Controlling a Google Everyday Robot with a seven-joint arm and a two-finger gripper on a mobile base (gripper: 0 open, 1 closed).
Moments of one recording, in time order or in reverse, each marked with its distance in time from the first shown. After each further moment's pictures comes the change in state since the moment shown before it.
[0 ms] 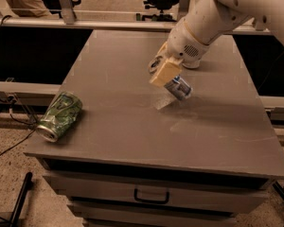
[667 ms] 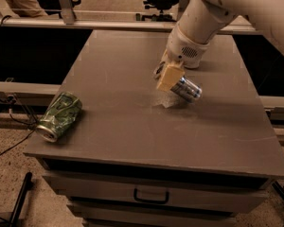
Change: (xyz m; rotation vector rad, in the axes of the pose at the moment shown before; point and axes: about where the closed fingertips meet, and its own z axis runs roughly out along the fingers) arm 0.019 0.004 0.006 -0.035 0.180 0.009
